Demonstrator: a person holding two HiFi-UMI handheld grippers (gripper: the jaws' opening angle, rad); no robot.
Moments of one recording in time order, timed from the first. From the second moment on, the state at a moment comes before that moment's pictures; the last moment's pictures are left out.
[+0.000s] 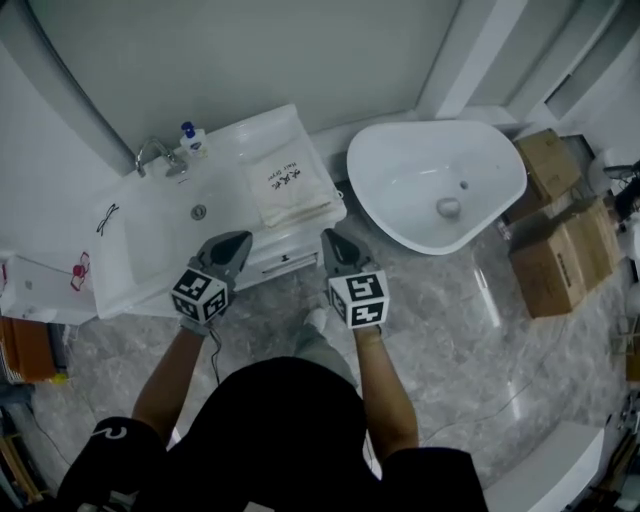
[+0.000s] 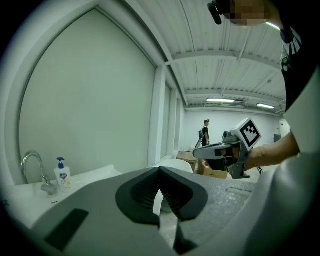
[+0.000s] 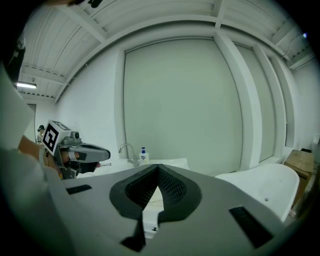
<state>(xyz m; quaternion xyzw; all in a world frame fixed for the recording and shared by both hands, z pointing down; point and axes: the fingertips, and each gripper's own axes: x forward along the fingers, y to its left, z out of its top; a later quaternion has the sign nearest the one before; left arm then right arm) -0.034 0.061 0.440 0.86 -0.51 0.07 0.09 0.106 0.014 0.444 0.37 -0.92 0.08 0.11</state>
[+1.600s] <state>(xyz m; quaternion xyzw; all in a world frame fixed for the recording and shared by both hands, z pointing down) -0.017 -0.106 0.623 0.88 -0.39 0.22 0.16 0.136 -0.121 0.533 0.42 -0.88 0.17 0.16</state>
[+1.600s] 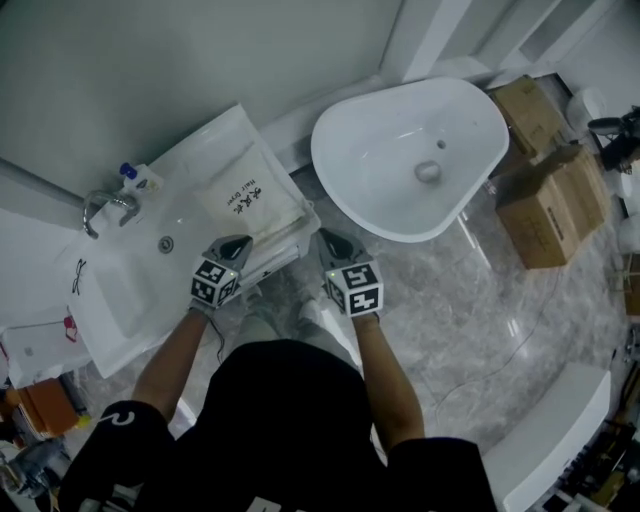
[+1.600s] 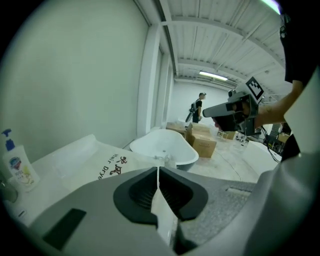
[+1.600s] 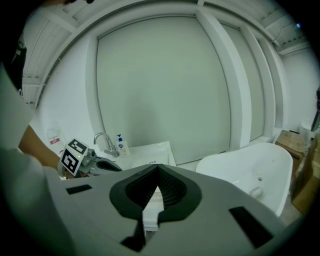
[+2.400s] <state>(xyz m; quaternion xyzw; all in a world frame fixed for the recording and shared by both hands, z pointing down) -0.009 -0.141 0.739 0.87 -0.27 0.38 0.16 0.125 -0.120 0.603 0.49 -0.82 0.24 0.20</state>
